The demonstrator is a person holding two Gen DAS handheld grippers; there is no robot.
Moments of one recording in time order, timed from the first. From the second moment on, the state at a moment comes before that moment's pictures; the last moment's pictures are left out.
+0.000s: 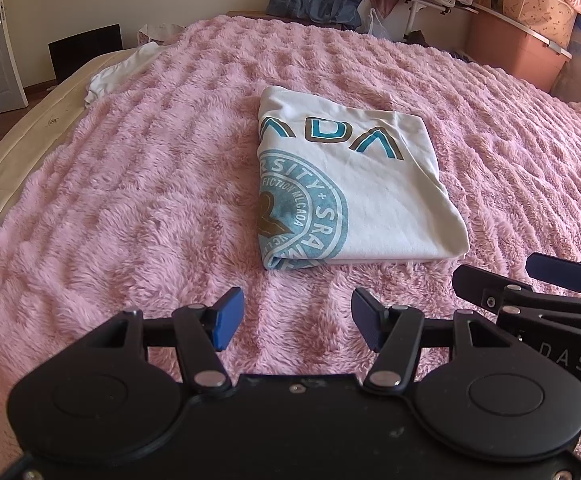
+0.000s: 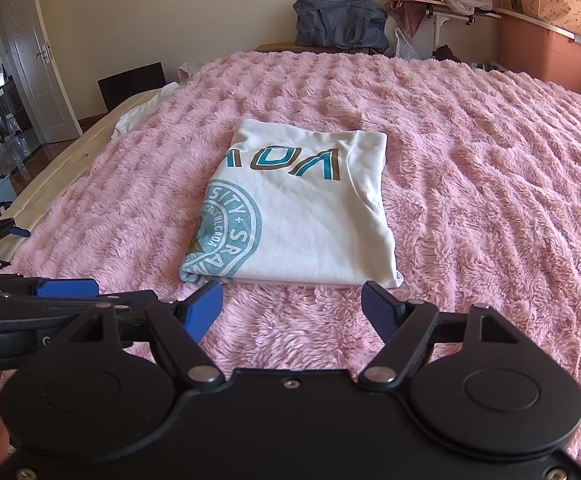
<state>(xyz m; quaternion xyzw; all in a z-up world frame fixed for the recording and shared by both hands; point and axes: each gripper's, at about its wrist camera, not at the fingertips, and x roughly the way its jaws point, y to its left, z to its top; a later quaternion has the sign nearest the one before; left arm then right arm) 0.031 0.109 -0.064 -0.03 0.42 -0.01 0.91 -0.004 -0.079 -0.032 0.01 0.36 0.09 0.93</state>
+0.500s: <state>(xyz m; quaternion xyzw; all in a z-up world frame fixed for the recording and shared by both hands) 0.031 0.107 -0.064 -0.03 0.40 -0.02 0.91 -0.002 -0.079 -0.031 0.01 0.36 0.09 0.93</state>
